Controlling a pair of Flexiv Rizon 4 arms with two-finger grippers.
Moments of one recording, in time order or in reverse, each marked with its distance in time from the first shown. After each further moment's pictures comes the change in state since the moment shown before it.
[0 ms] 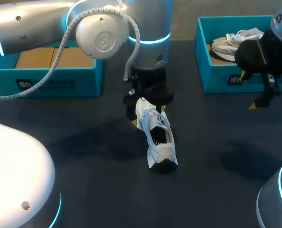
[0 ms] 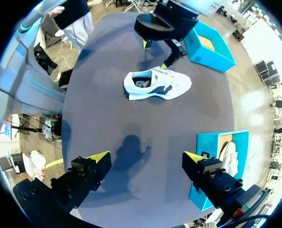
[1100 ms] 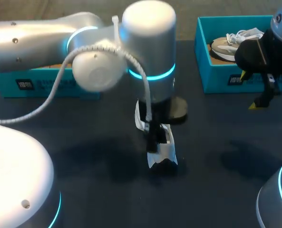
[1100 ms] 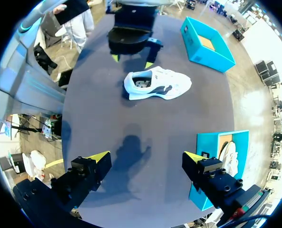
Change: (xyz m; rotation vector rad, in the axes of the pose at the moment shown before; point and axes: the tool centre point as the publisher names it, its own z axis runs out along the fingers) left arm 0.028 -0.071 0.025 0.012 -0.122 -0.823; right arm 0.000 0.000 0.000 0.000 0.000 0.000
